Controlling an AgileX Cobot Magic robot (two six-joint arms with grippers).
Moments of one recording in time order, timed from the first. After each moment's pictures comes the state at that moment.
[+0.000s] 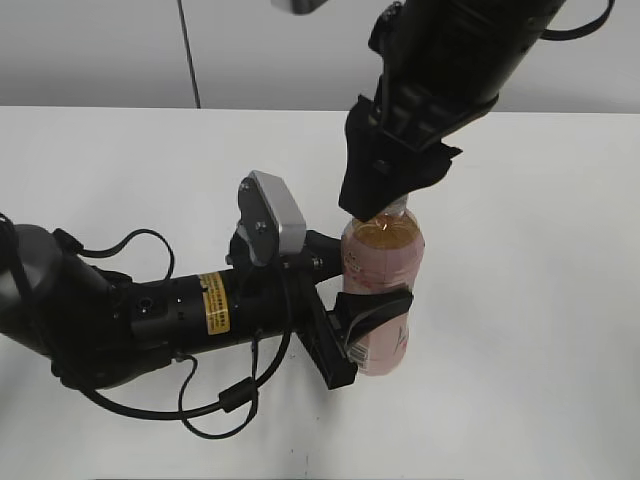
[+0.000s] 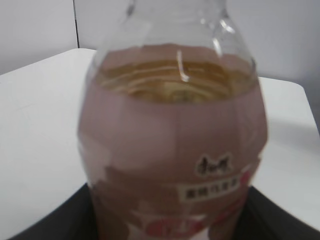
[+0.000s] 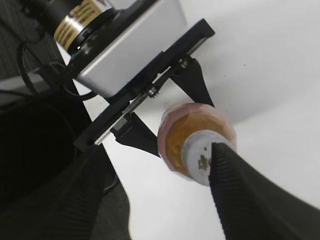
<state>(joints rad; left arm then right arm) -0.65 2.08 -0.72 0.66 -1.17 -0.23 0.70 1.65 -1.52 0.21 1.22 -0.57</state>
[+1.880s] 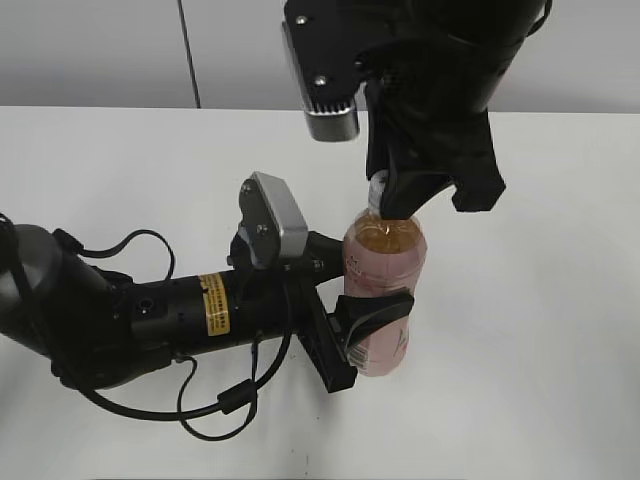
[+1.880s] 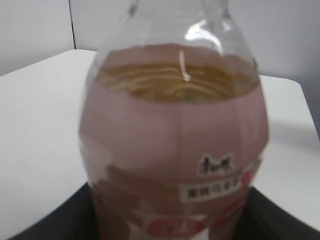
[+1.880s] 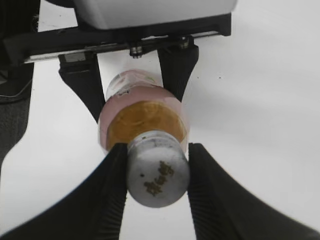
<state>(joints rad) -0.65 2.08 -0.72 0.67 -1.17 -0.21 0.70 1.73 -1.54 0.08 1.22 -1.23</state>
